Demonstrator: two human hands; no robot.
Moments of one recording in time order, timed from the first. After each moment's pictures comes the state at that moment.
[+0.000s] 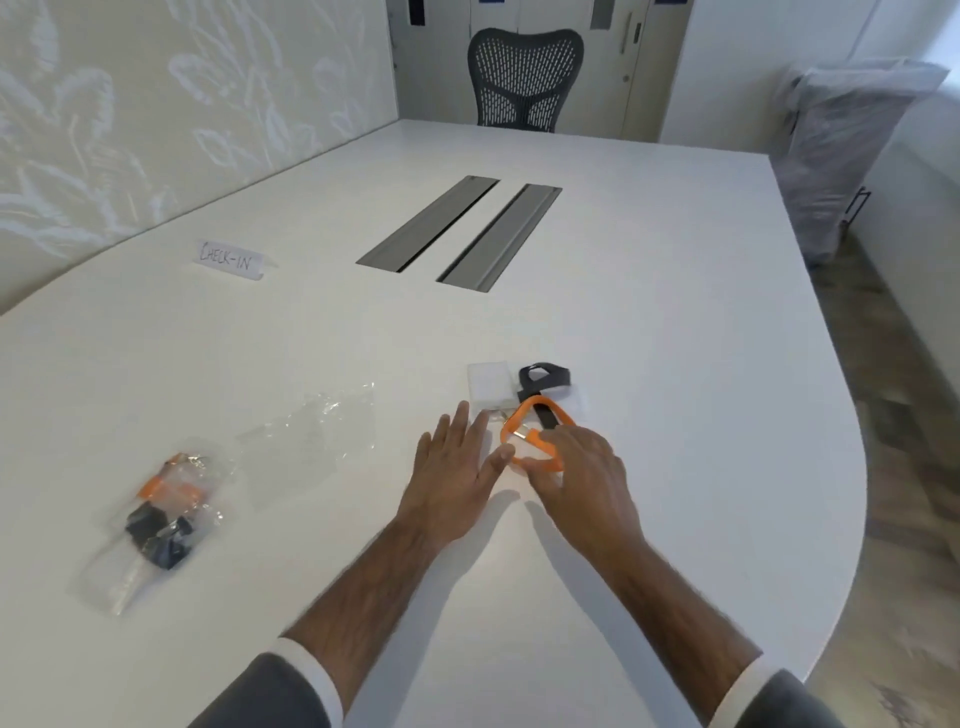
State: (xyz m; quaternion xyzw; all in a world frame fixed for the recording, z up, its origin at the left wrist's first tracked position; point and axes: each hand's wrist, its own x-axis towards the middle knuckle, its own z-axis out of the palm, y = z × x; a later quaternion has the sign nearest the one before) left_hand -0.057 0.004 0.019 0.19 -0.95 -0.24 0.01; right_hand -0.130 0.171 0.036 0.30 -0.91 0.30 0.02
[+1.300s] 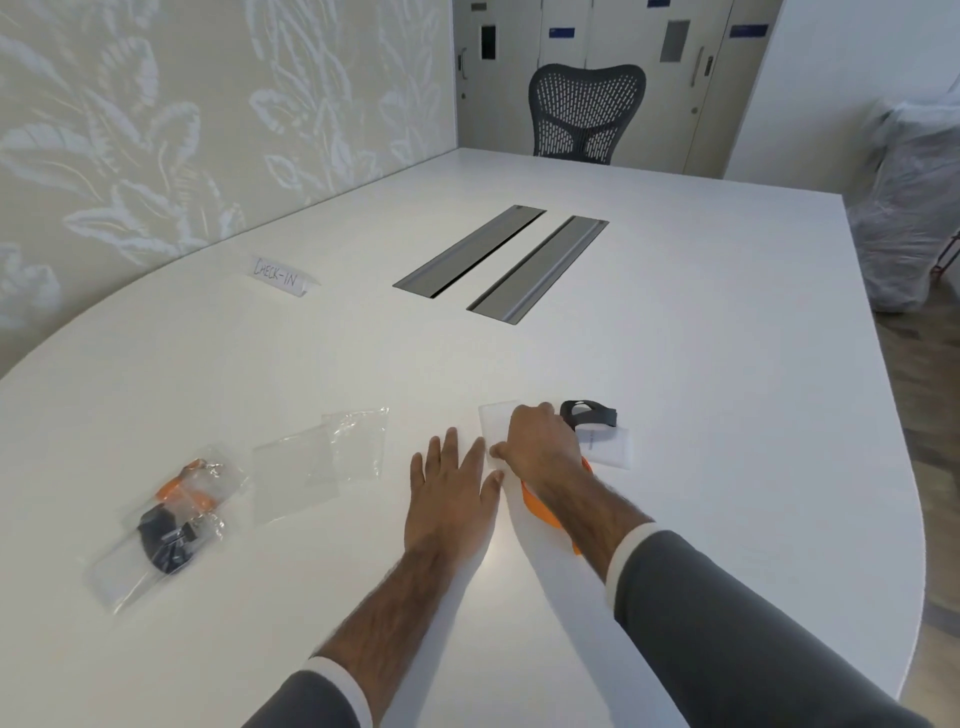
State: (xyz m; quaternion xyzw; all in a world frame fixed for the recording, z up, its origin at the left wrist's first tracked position) left_hand -0.090 0.007 -0.004 0.31 -0.94 -0.15 0.08; right_hand -0.212 0.069 0.068 0.34 -0.93 0.11 -0.09
